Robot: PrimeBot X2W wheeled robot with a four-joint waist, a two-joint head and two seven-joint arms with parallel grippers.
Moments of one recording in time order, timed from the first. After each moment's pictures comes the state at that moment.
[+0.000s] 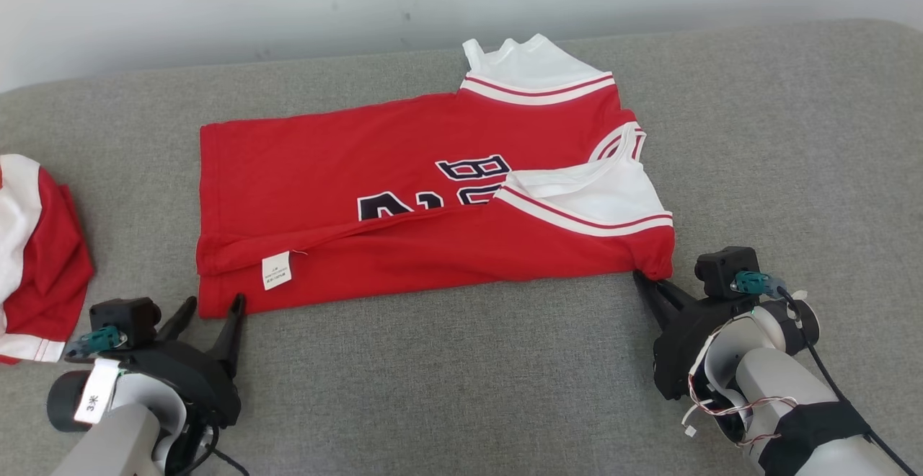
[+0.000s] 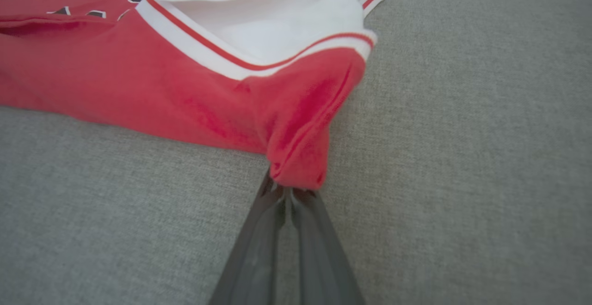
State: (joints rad) left arm -0.60 0.30 -0.63 0.96 -0.68 -0.12 -0.22; right arm -0.55 -0.18 0.45 0.83 0.47 0.12 -0.08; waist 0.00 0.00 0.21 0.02
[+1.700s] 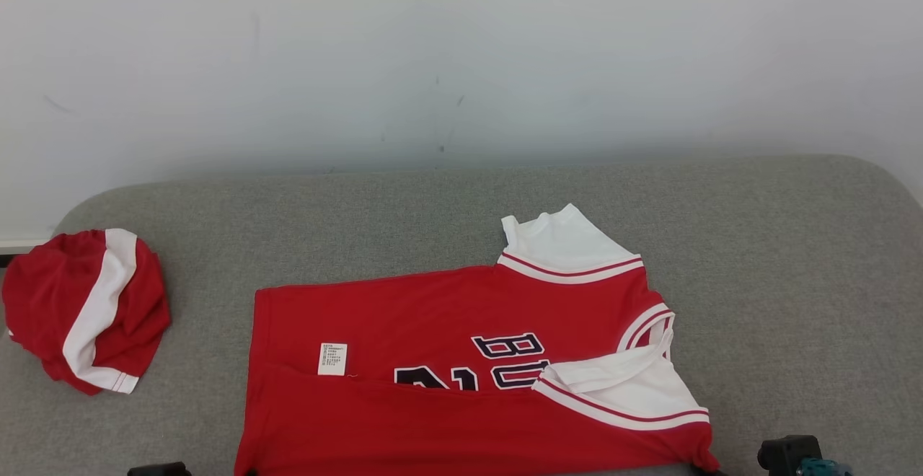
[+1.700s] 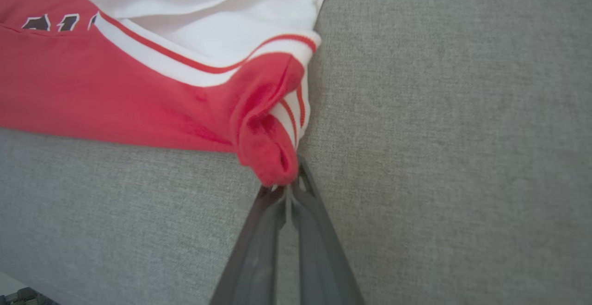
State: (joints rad) left arm -0.28 0.33 -0.76 0.88 -0.83 -0.13 -0.22; right arm -0.08 -0.32 0.45 0.64 0.63 0.13 -0.09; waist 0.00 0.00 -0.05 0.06
